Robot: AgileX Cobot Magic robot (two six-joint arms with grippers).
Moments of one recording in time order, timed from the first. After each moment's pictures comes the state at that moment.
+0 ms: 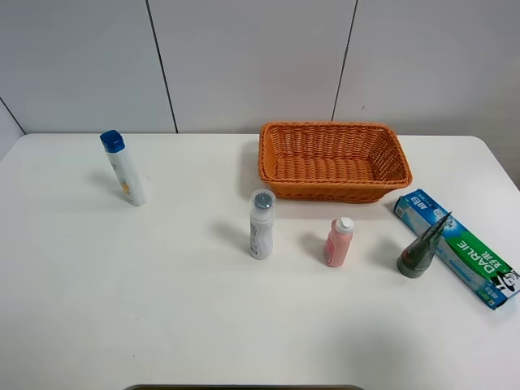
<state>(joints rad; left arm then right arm) 0.05 0.00 -0.51 0.02 1.05 0.01 0.10 0.00 -0.50 -0.08 1.06 0.01</state>
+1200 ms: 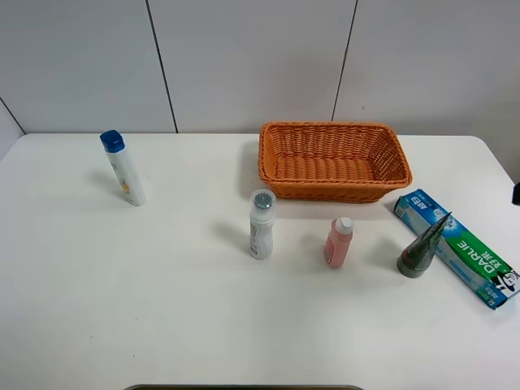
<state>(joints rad) 0.05 0.00 -0.51 0.02 1.05 0.01 0.10 0.88 -0.96 -0.05 1.21 0.34</state>
